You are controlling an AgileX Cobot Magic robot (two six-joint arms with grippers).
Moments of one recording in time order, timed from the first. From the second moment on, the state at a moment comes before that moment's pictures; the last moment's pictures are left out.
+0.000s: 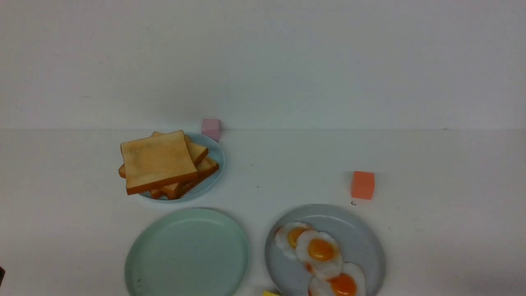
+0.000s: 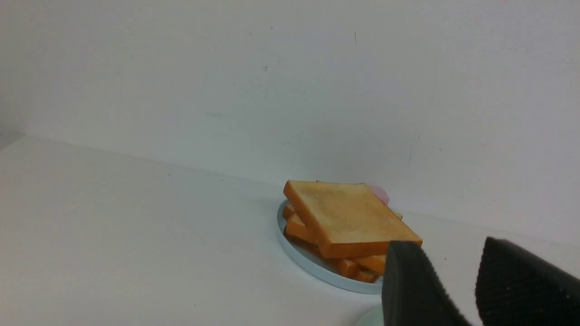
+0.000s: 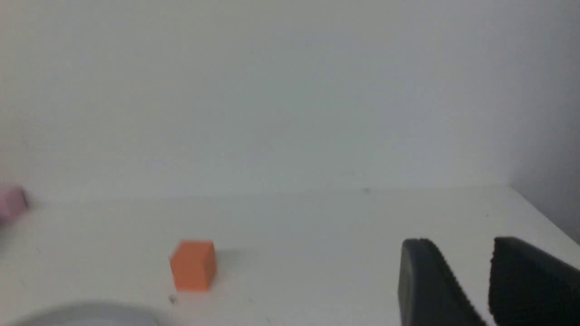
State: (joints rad) right arm -0.05 -0.01 0.03 0.00 -0.01 0.09; left arm -0.07 -0.01 0.03 0.00 -0.01 -0.28
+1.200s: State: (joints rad) right arm -0.05 1.09 -0.65 -0.84 0.18 1.30; left arm -0.07 0.55 -0.51 -0.11 0.48 -0.64
